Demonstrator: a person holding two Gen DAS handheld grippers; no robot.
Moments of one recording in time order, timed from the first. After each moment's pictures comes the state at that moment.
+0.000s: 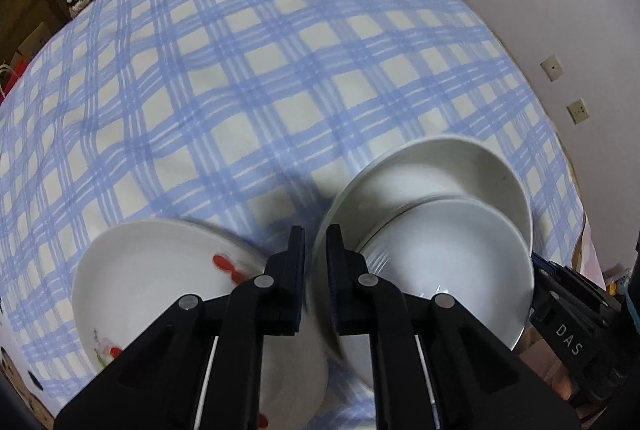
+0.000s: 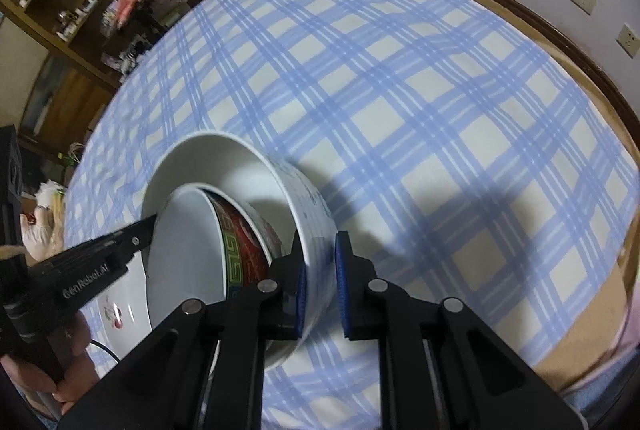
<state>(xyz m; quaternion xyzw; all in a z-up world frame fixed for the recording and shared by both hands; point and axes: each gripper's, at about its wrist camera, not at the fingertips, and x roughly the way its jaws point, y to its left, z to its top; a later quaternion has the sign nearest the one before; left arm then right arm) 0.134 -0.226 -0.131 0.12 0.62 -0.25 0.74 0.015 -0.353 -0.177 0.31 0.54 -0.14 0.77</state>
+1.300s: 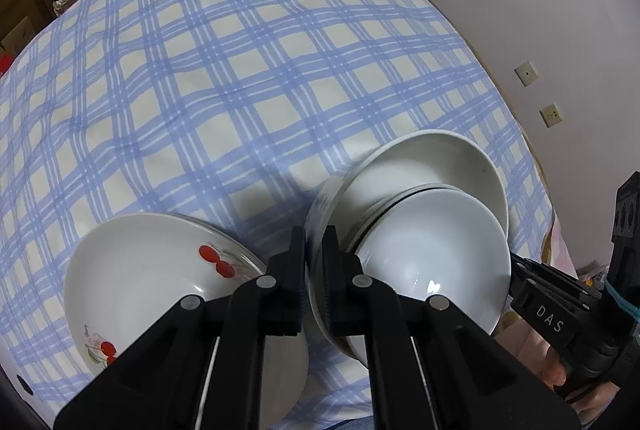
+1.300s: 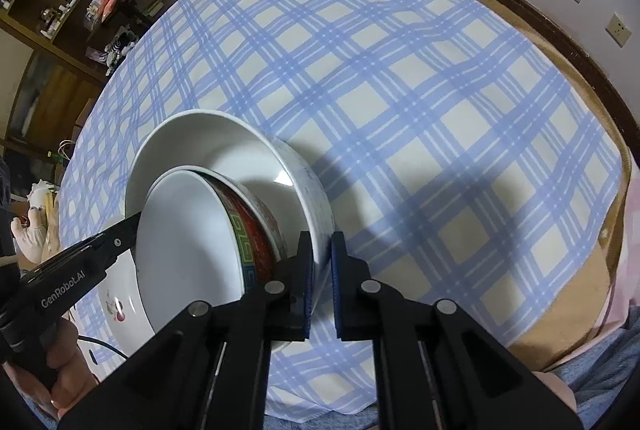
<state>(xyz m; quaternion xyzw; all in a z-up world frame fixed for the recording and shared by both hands) 0.129 -0.217 -0.114 0.08 0.61 -0.30 0.73 0.012 -0.354 -0.170 0.32 0.55 -0.16 0.76</state>
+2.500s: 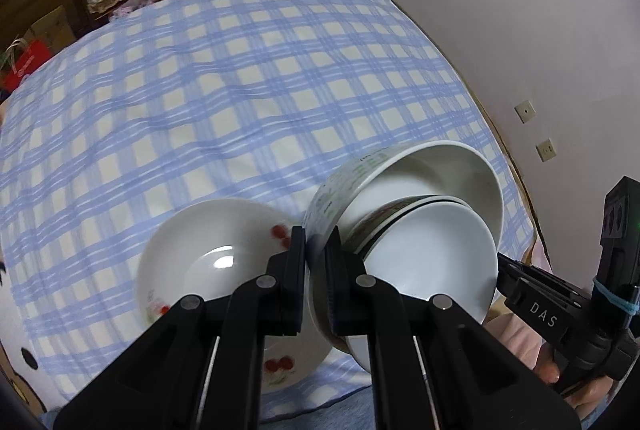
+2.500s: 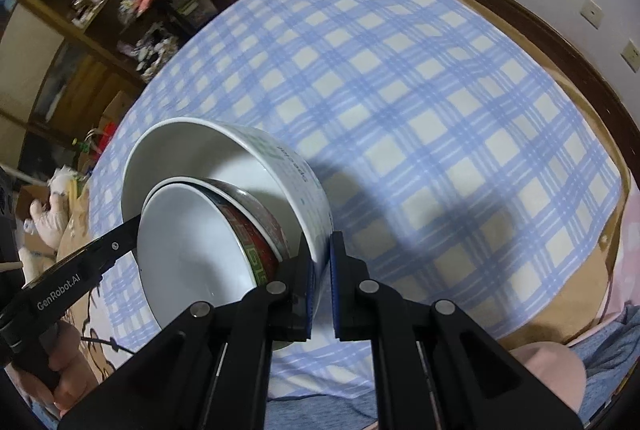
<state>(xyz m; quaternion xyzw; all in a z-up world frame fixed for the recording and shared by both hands) 0.124 -0.142 -0.048 0.04 0.58 -0.26 0.77 0.027 -0.306 -0.113 0.30 0.53 -0.11 0.78</state>
